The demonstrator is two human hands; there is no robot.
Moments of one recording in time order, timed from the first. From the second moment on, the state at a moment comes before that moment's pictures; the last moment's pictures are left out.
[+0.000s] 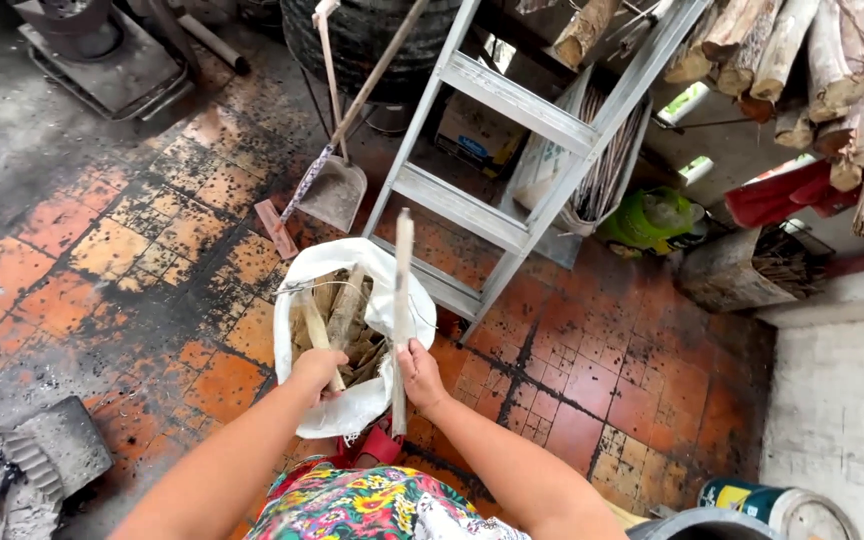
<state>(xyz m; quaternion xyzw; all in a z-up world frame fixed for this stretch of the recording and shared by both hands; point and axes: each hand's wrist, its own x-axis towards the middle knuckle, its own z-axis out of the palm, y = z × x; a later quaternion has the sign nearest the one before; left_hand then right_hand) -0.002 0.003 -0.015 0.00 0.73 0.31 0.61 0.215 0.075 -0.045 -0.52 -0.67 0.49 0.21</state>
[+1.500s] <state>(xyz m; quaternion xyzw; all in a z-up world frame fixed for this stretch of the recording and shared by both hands) -0.025 -0.316 0.005 -0.45 0.43 0.70 0.36 0.217 0.327 -0.030 -0.62 -0.69 0.36 0.09</state>
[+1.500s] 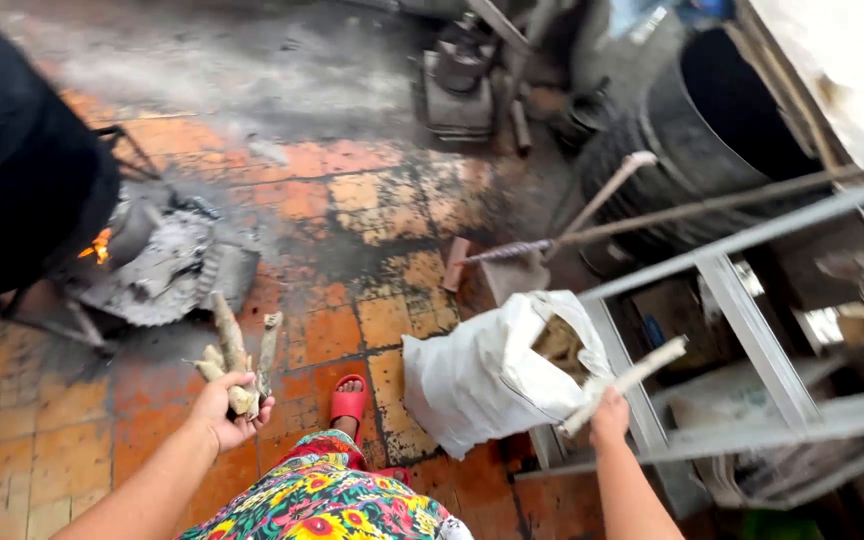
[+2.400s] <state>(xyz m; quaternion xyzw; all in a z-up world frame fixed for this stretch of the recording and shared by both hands) -0.086 -0.483 -0.032 -0.54 0.29 0.77 0.17 -0.087 -0.042 0.039 -0.35 -0.77 0.52 -0.13</state>
